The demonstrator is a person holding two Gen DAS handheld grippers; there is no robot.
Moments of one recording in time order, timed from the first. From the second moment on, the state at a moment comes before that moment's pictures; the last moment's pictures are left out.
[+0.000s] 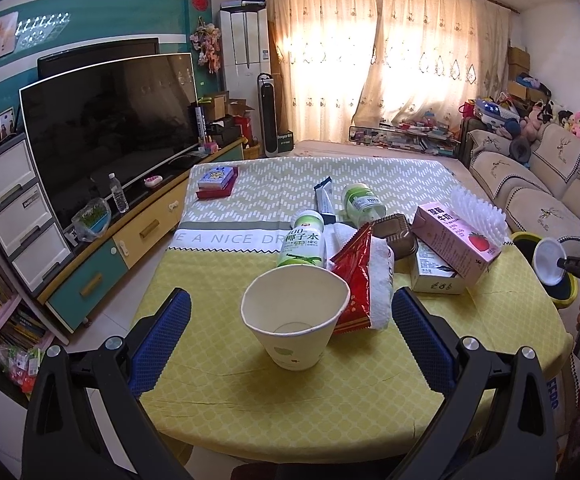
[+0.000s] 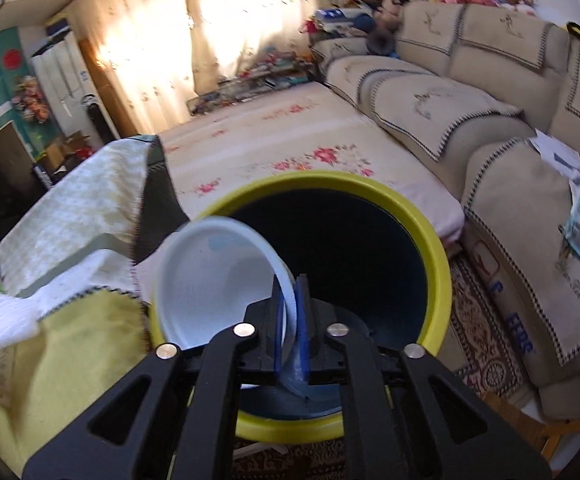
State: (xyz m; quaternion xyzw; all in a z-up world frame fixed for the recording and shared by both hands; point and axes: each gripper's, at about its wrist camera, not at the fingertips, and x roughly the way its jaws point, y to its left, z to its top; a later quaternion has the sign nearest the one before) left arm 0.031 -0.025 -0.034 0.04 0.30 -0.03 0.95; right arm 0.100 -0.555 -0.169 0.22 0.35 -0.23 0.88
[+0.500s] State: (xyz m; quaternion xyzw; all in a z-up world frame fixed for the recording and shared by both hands) left arm 0.051 -0.030 -0.067 0.04 0.33 -0.05 0.94; right arm 0.082 -0.532 -0.149 0.21 0.32 -0.21 0.90
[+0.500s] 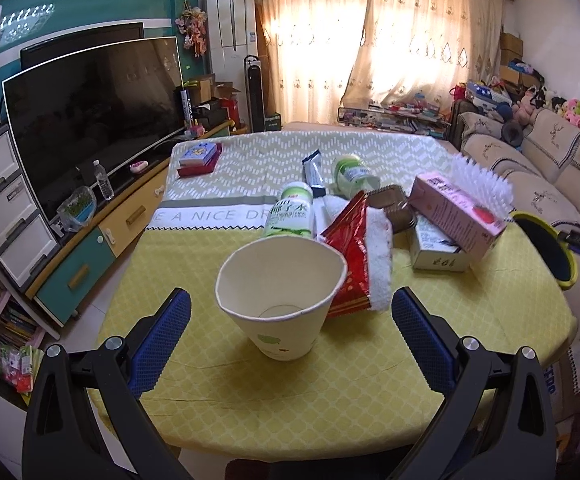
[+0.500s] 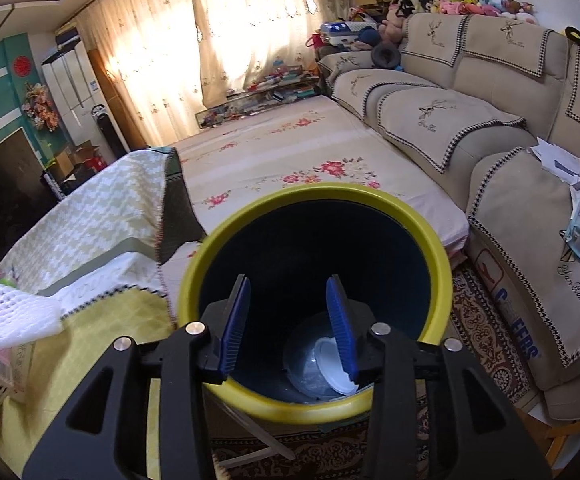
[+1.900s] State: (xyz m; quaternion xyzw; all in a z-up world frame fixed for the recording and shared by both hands) left arm 0.058 -0.096 -0.025 0.05 0.29 -0.16 0.94; right arm 0.044 -0.504 -0.095 0.17 0.26 -0.18 0.93
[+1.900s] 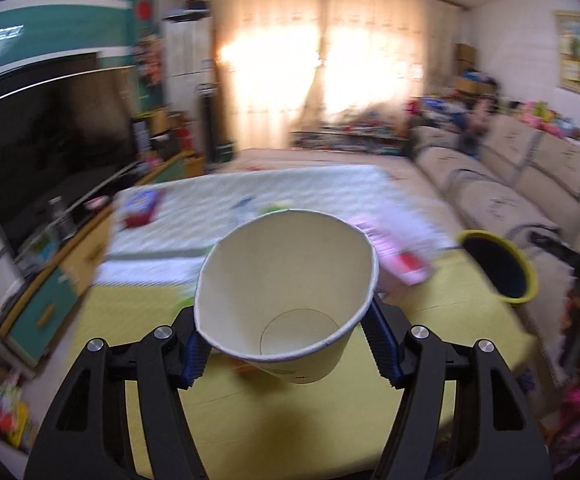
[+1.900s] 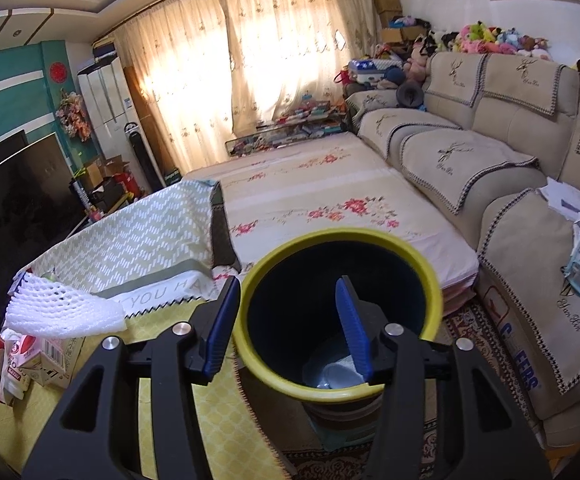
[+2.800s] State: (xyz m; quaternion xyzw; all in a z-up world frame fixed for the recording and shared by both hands) left arm 0.191 -0.486 -0.094 0.10 0.37 -0.40 0.83; right arm -0.020 -0.600 -0.096 0.22 0.22 -0.28 0.91
